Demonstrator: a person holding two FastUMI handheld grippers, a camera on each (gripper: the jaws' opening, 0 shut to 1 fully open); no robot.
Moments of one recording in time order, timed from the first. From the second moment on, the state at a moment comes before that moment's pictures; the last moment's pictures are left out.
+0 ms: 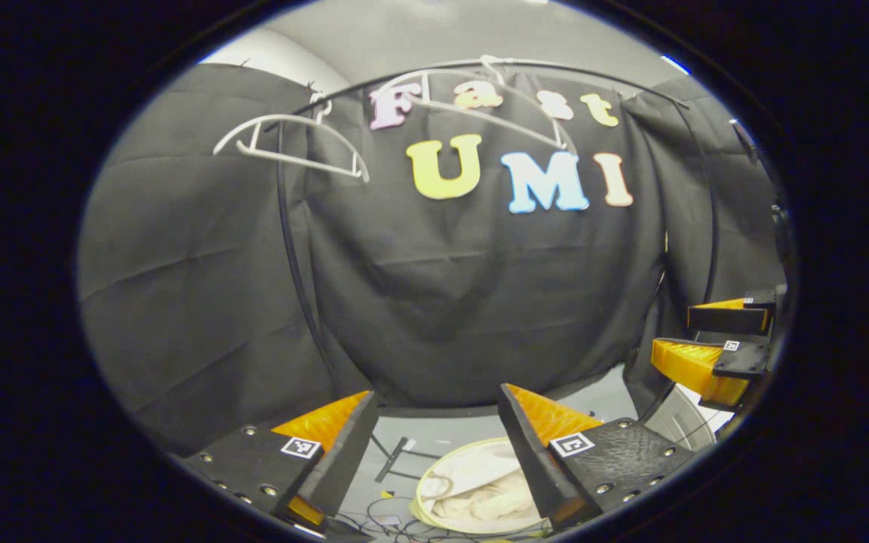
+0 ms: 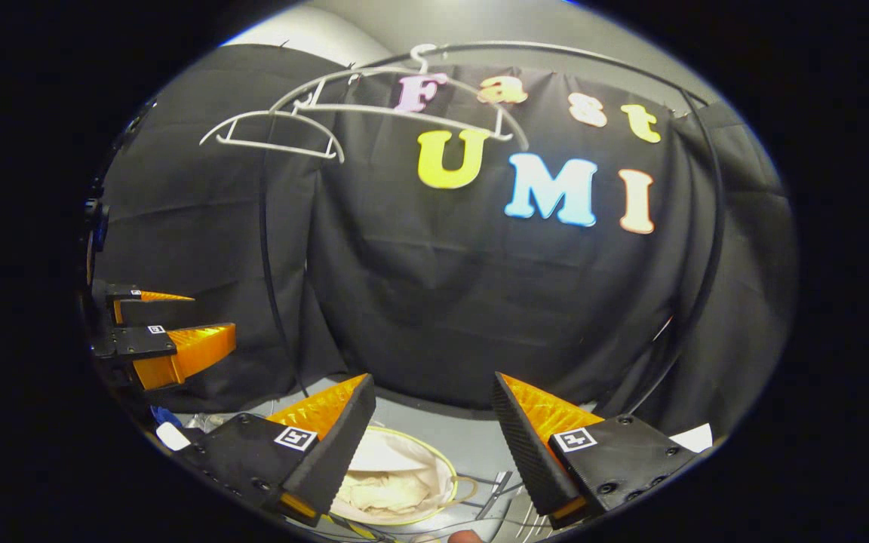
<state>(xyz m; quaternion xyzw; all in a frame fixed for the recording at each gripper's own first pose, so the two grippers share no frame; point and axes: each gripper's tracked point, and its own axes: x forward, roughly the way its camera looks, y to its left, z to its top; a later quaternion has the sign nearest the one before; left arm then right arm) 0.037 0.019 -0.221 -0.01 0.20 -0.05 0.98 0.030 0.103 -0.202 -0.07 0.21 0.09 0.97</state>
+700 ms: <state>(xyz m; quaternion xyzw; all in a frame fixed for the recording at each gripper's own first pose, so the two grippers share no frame) -0.003 0.021 -0.055 -0.02 0.06 -0.08 1.00 -0.028 0.006 -0.045 -0.05 0.07 -0.01 1.00</state>
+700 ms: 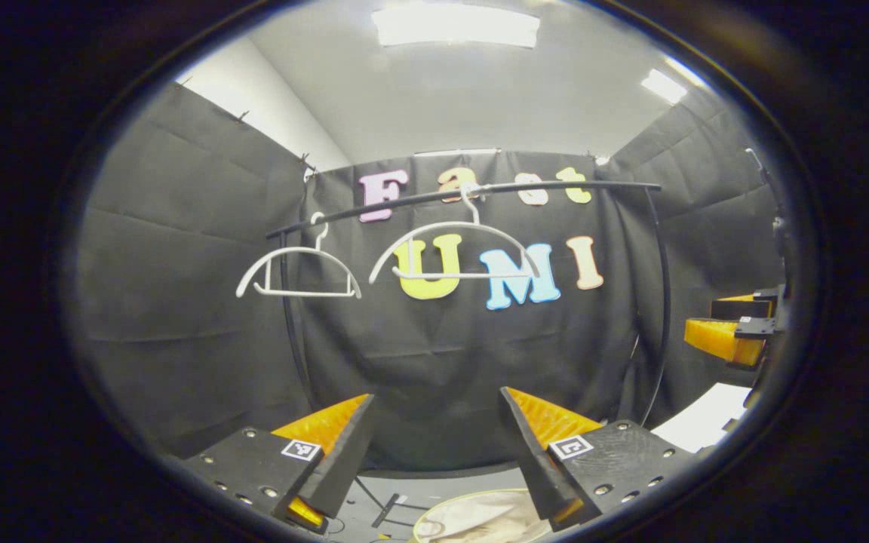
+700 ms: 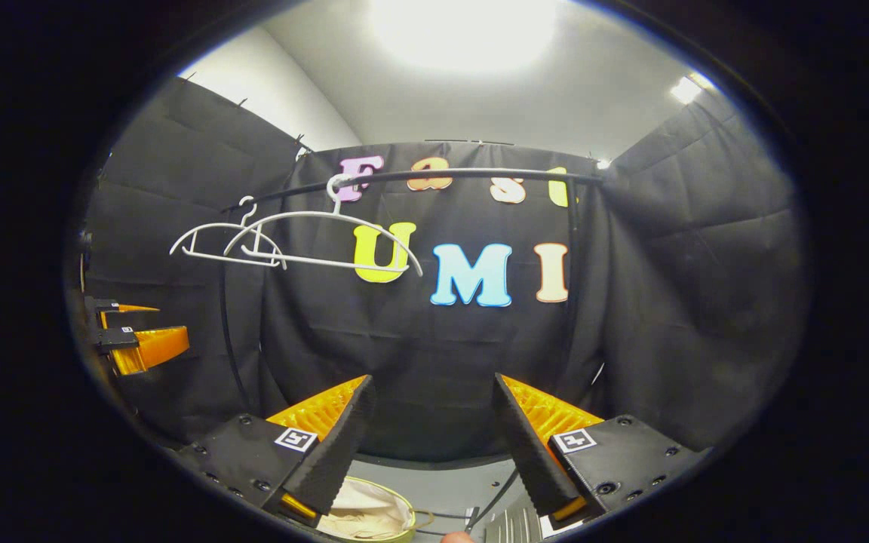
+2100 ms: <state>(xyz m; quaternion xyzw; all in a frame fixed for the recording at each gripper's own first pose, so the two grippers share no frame) -0.074 0.029 -0.006 -0.02 0.00 -0.05 1.00 -0.097 -0.017 -0.019 -0.02 0.04 -0.05 1.00</state>
